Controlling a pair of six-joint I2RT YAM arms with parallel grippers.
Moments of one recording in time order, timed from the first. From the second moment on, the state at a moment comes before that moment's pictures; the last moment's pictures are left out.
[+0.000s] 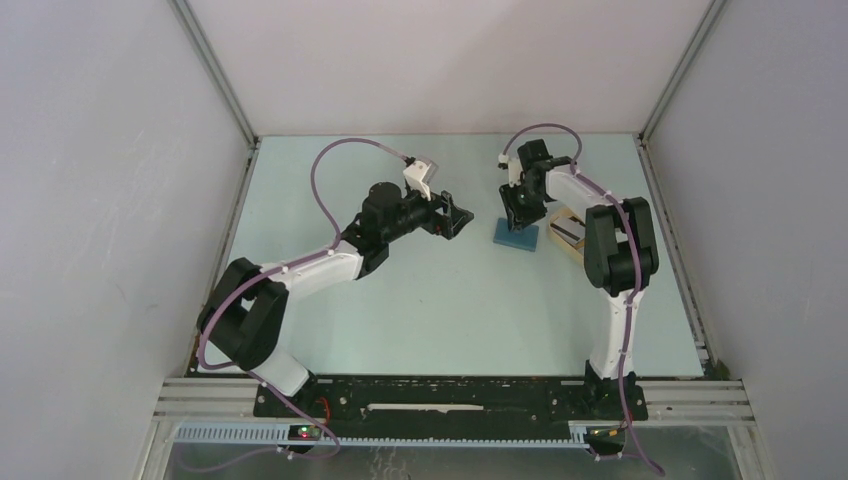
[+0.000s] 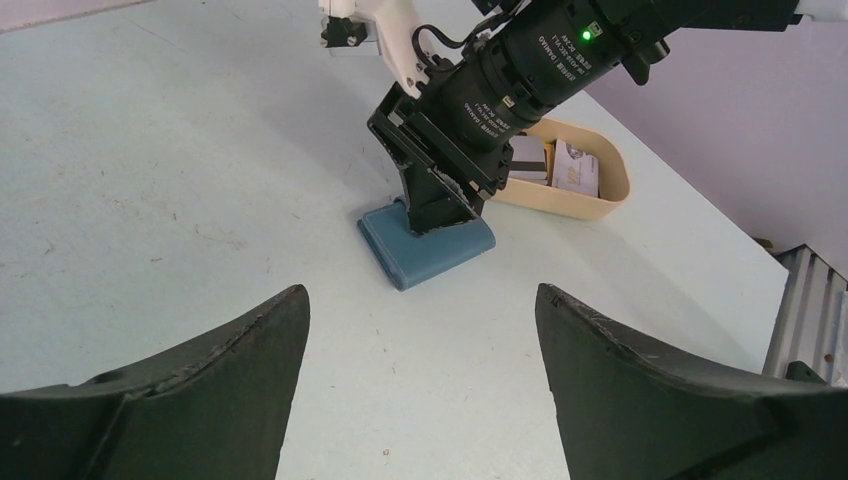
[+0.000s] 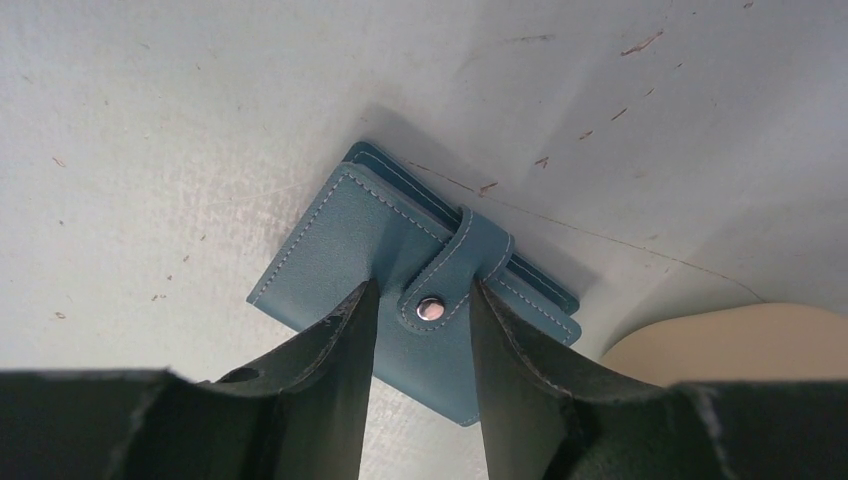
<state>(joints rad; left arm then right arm) -0.62 1.57 0.93 0.49 0.28 -0.30 0.23 2.09 1.60 -0.72 -0.15 -0.10</state>
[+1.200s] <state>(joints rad) -0.62 1.57 0.93 0.50 0.33 -0.30 0.24 2.03 1.54 -0.74 -0.14 -0.22</state>
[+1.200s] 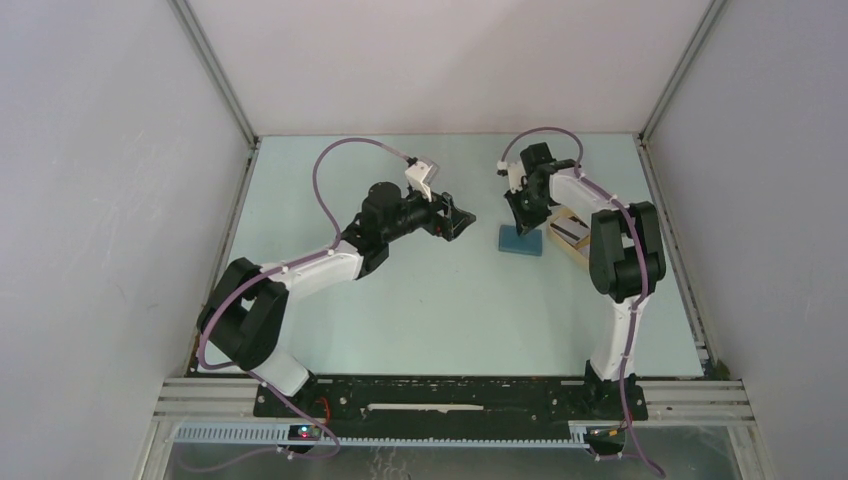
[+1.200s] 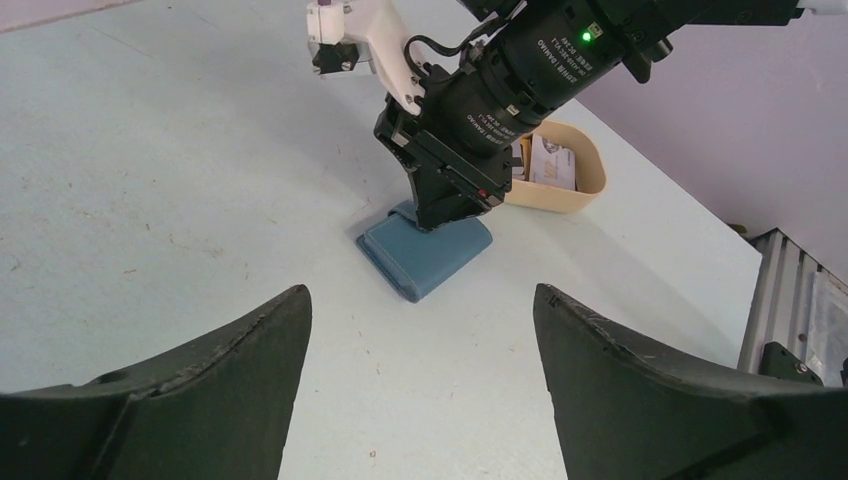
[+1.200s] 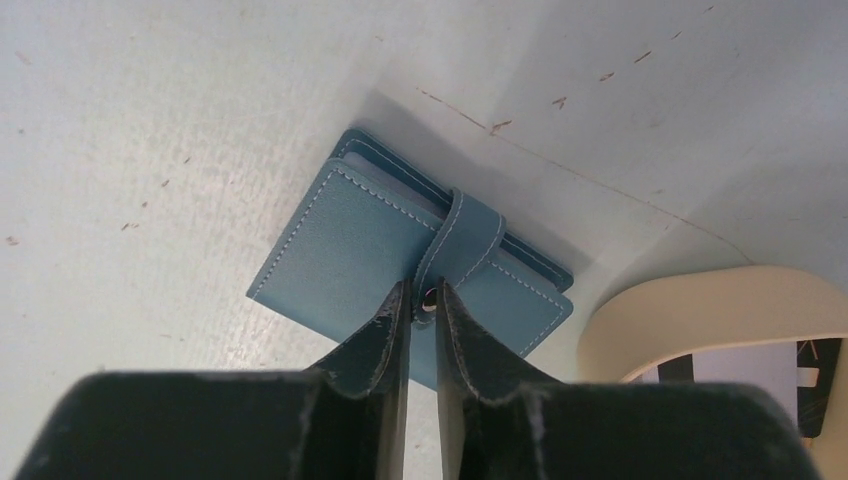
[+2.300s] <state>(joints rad) -0.61 1.72 0.91 0.57 0.38 -0.50 0.28 1.96 1.46 -0.69 -0.07 -0.27</state>
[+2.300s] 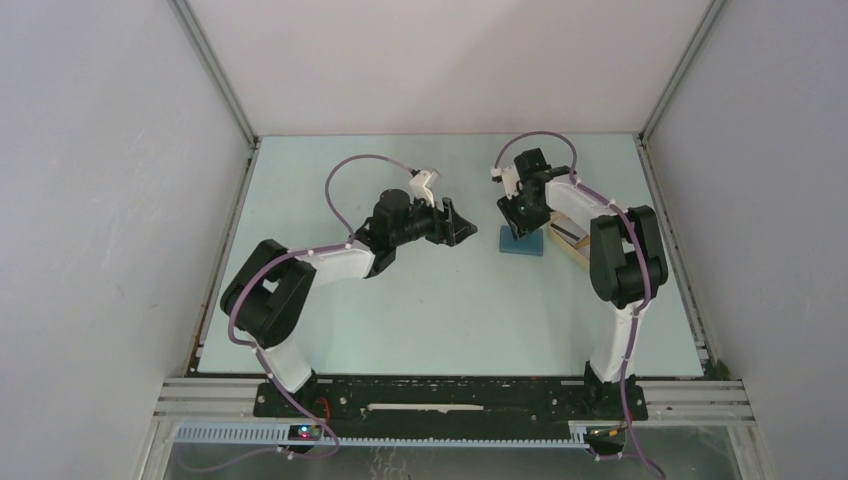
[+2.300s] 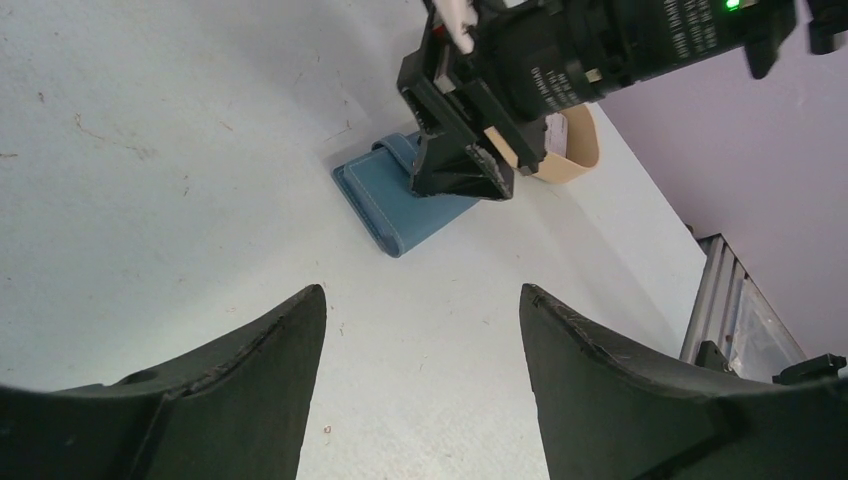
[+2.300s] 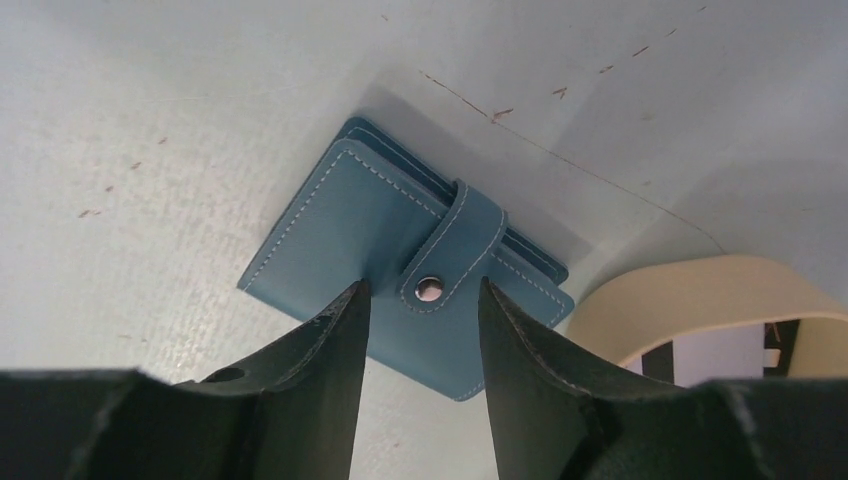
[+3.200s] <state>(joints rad) -0.61 1.74 0.91 0.57 0.43 -0.52 0.25 1.96 1.49 -0.73 -0.26 -0.27</state>
